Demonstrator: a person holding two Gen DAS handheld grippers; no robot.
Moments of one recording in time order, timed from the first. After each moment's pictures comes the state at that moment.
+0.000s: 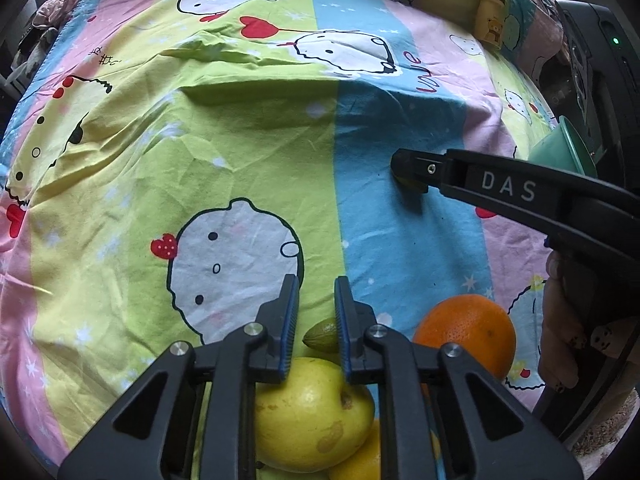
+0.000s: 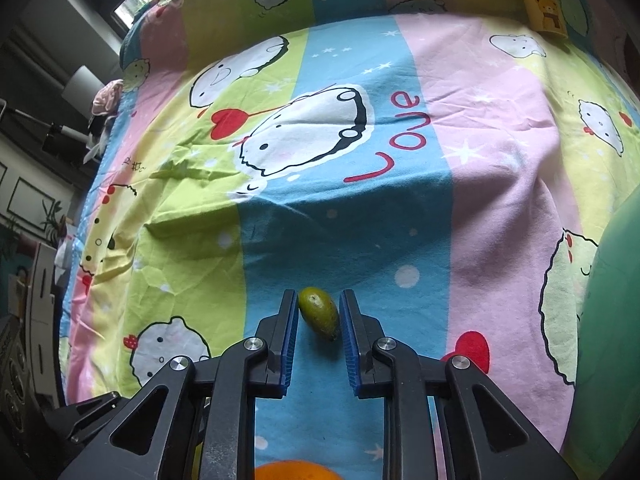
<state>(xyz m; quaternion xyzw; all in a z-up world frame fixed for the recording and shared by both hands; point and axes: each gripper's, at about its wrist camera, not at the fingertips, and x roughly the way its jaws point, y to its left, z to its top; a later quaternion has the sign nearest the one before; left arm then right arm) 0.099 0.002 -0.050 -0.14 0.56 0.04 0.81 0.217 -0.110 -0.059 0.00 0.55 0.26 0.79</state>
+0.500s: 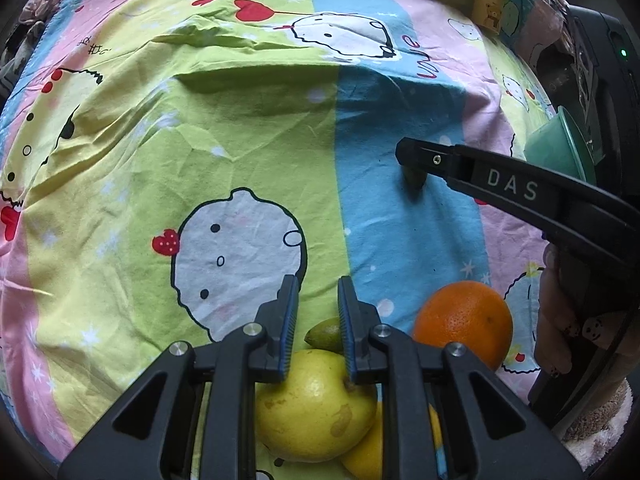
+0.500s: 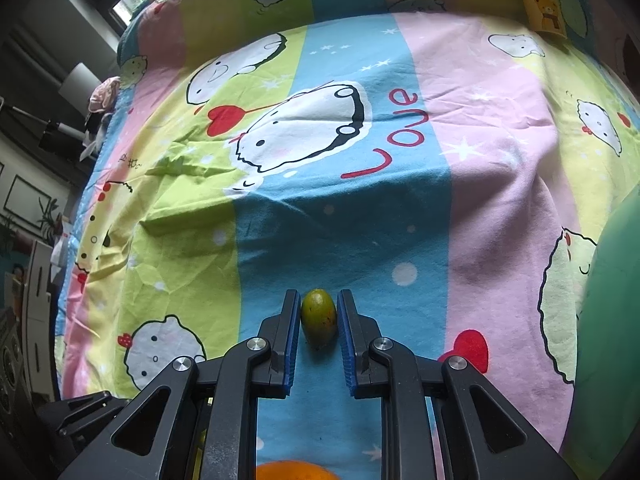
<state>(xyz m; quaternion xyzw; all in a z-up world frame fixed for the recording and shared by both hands) 0.105 0.004 -0.050 -0.14 0.60 0.01 0.79 0.219 -0.112 -0.061 0.00 0.55 0.25 0.79</state>
